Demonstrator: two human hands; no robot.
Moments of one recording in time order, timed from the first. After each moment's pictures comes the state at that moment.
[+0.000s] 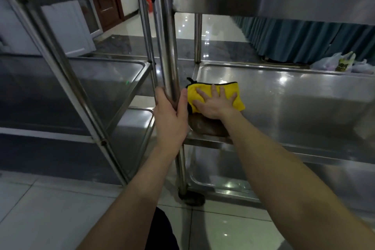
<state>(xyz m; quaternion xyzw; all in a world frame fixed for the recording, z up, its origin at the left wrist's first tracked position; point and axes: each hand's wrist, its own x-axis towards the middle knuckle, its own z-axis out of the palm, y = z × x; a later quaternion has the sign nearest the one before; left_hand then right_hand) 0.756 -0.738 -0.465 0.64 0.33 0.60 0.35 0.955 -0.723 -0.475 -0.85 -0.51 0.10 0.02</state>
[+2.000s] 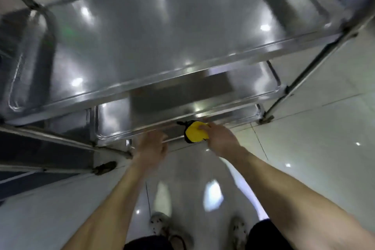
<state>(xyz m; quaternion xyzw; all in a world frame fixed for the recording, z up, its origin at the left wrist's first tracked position) 0.907 -1.039 -0.313 0.97 0.24 -0.05 0.07 1.095 -1.221 -0.339 -0.85 -0.43 0.28 0.08</state>
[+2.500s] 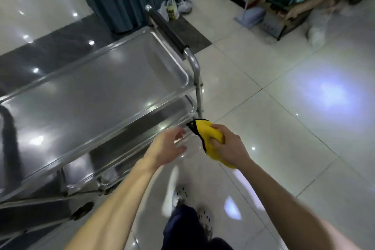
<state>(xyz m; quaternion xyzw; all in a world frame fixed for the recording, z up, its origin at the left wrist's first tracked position) 1.094 -1.261 -0.057 0.93 0.08 -0.14 0.32 1.157 -1.510 -0.088 -0.88 -0.06 0.24 0.40</state>
